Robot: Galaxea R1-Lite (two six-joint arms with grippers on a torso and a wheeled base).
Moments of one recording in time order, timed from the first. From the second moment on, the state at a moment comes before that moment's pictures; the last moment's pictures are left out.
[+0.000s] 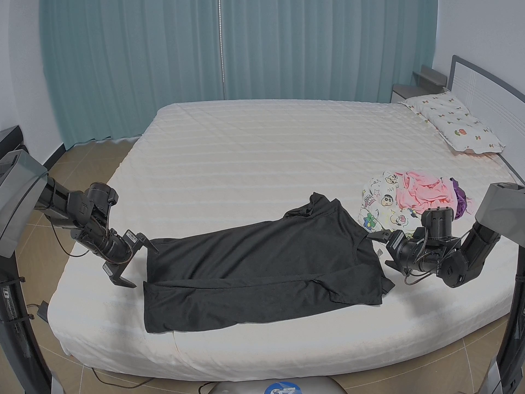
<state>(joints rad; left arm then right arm) 0.06 2.17 -1.27 0.29 -0.34 -0.92 0.12 2.22 -0.75 -0.92 0.25 0.89</state>
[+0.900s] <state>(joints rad) 0.05 2.20 -1.36 0.27 -0.30 -0.93 0.12 2.23 -0.76 -0.92 0.25 0.88</state>
